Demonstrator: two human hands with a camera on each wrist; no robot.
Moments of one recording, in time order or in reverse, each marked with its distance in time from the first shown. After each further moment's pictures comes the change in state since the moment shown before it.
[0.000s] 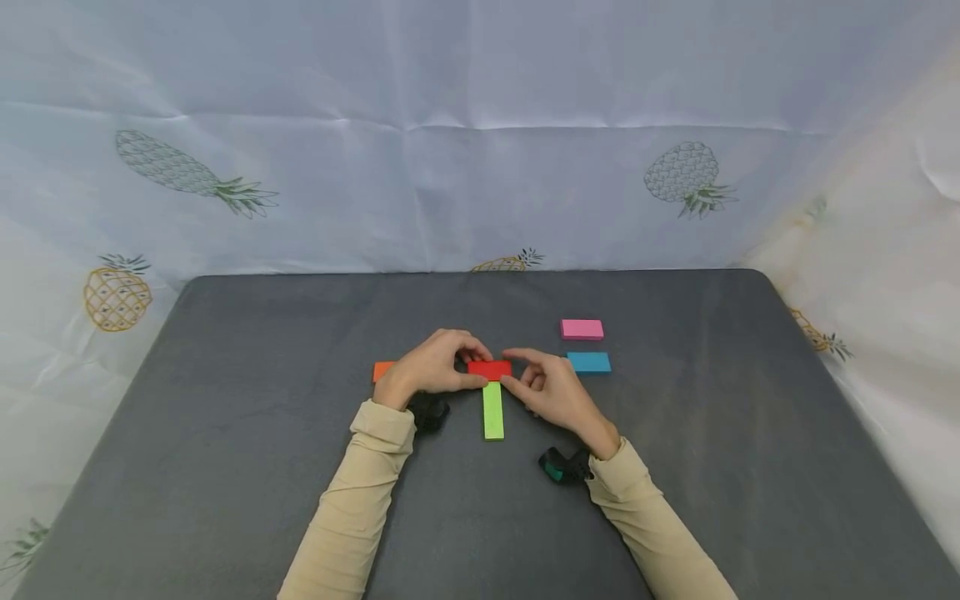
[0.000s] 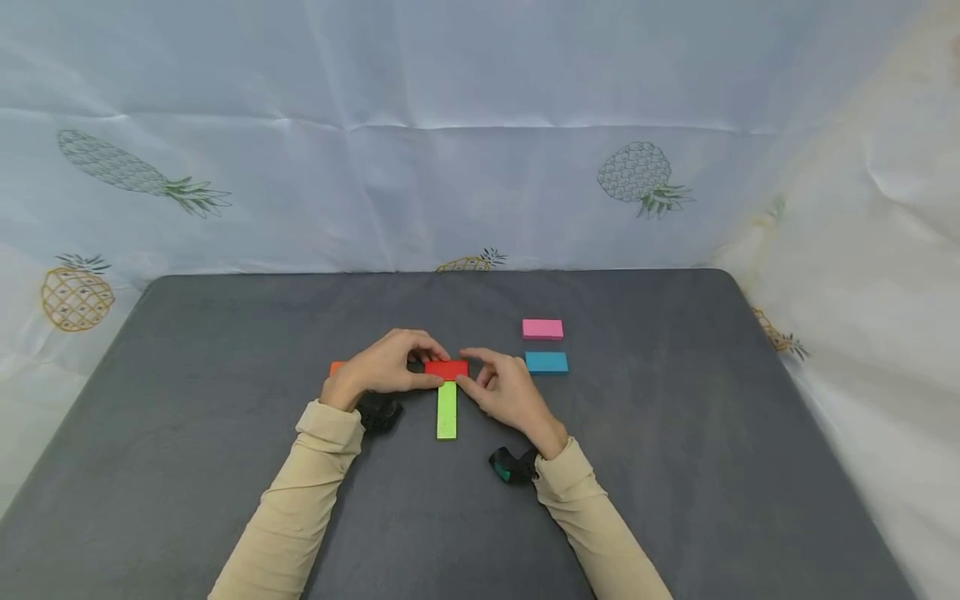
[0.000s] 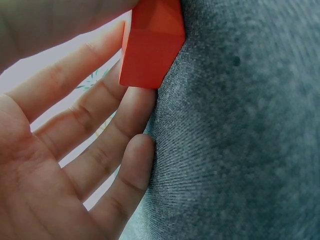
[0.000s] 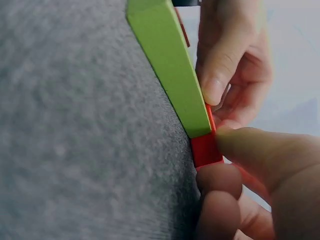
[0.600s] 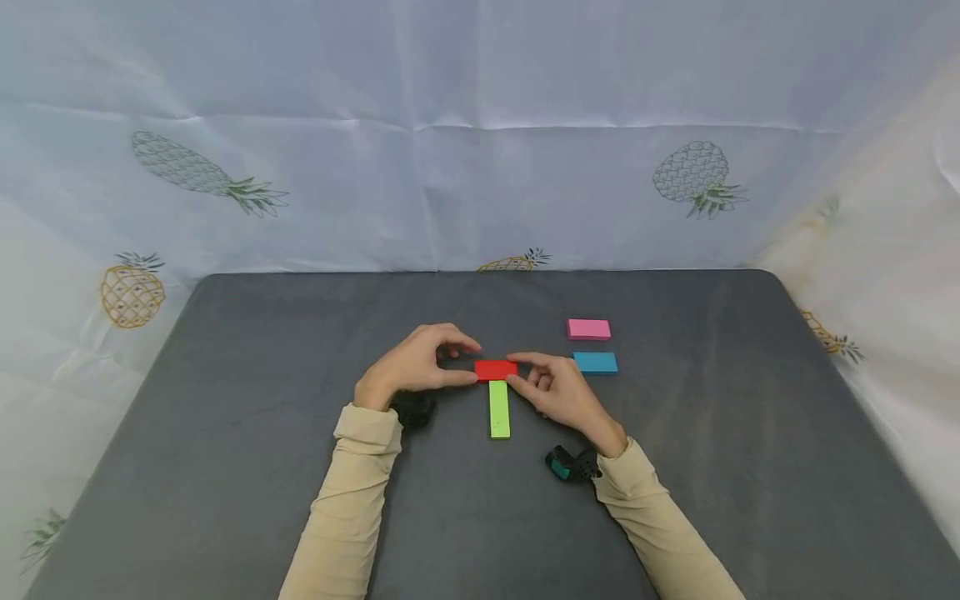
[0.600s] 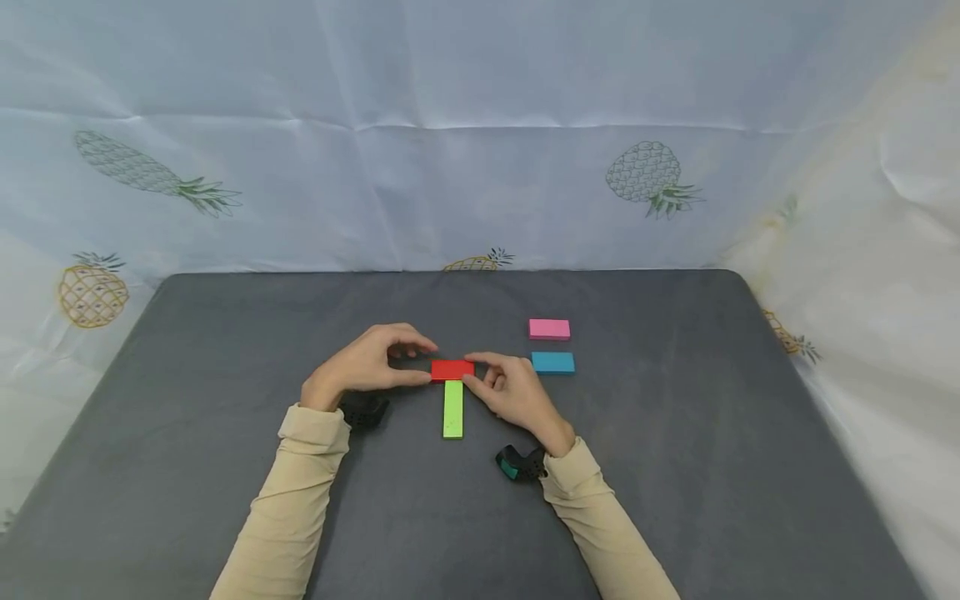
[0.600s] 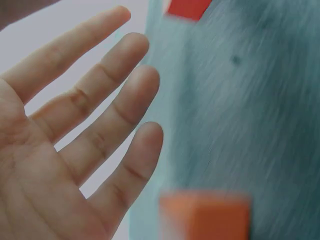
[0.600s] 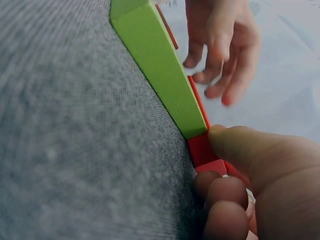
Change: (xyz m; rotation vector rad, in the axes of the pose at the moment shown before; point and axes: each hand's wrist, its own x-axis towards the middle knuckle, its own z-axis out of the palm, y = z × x) left_hand -0.025 -0.006 -0.016 -0.008 0.095 -0.019; right_hand 0.001 0.009 0.002 0.054 -0.010 0.001
